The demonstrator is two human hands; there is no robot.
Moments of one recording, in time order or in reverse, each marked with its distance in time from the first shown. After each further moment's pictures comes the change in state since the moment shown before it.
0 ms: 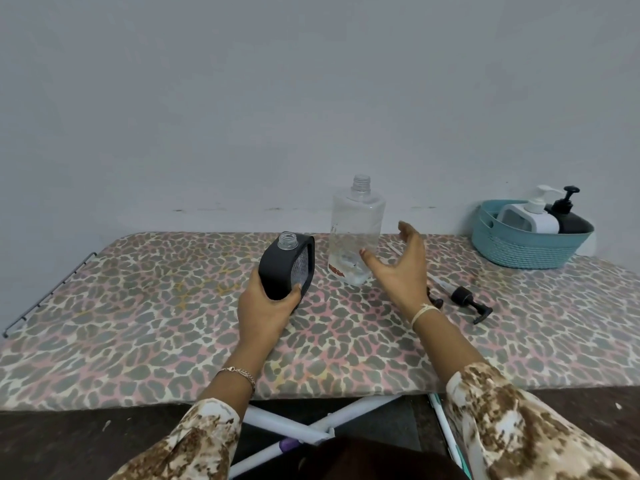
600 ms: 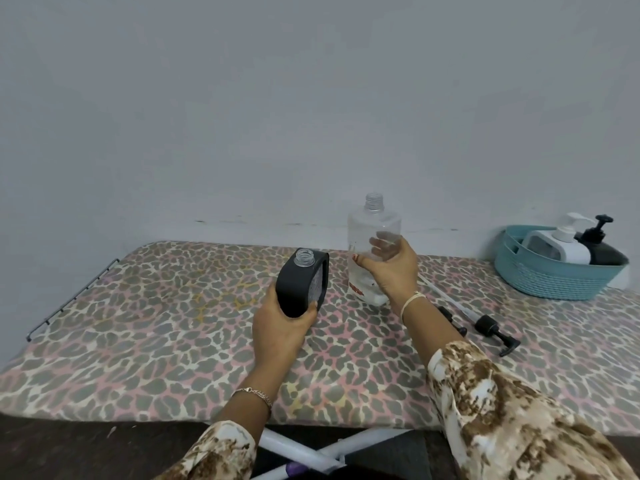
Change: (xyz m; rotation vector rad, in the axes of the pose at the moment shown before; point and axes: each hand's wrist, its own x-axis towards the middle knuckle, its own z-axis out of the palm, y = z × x) left_hand 0.003 -0.001 -0.001 0.027 0.038 -0.032; right_hand 0.044 -0.009 0.054 0.411 -0.066 0.154
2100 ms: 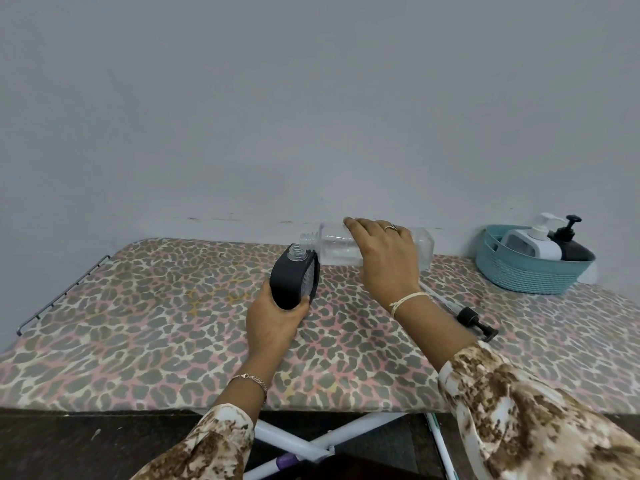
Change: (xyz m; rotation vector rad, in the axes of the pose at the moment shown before) left_hand 0.000 -0.001 0.000 0.014 0.002 -0.022; right_hand -0.047 -0.060 -0.012 -1.310 0.038 -0.846
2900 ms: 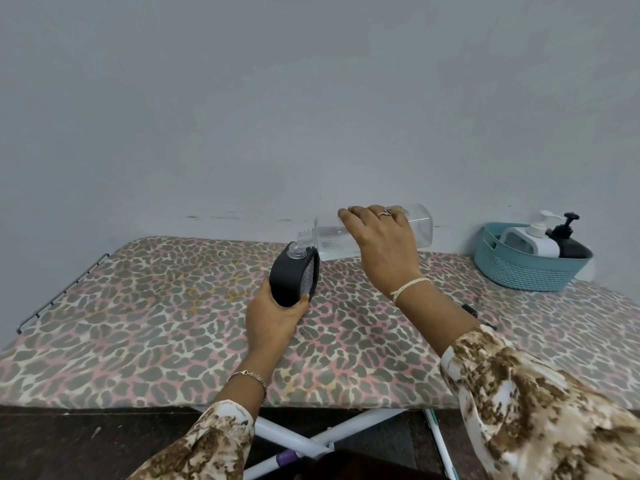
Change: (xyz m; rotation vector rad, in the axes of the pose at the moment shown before) left_hand 0.001 -0.001 0.001 -0.011 -0.004 -0.015; right_hand 0.014 0.003 -0.010 -0.081 0.031 -0.124
